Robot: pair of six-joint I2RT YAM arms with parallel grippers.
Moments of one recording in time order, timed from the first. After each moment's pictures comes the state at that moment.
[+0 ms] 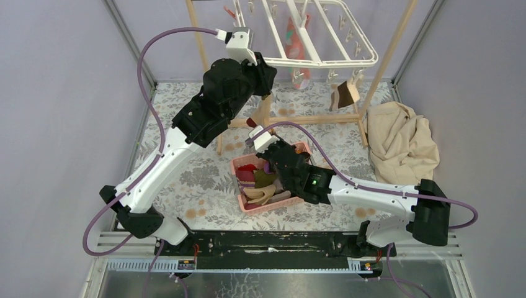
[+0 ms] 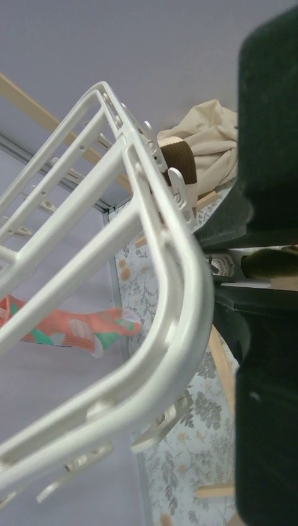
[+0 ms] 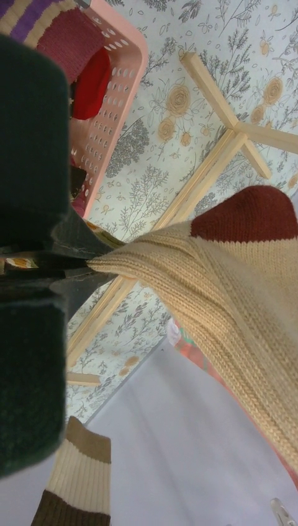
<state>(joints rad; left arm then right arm) -0.76 1.50 1.86 -0.42 -0.31 -0.34 1.18 1.36 1.01 0.18 0.80 -0.44</state>
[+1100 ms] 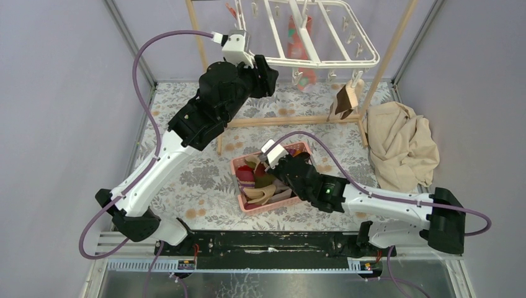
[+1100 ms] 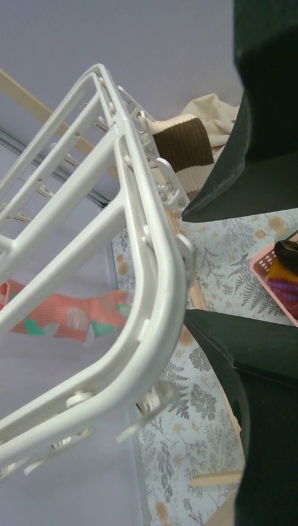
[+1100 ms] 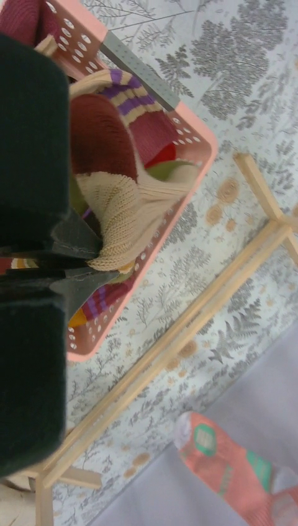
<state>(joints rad) -0.76 1.46 1.83 -0.42 -0.33 -0.33 1.18 1.20 0.82 0.08 0.57 -0.23</state>
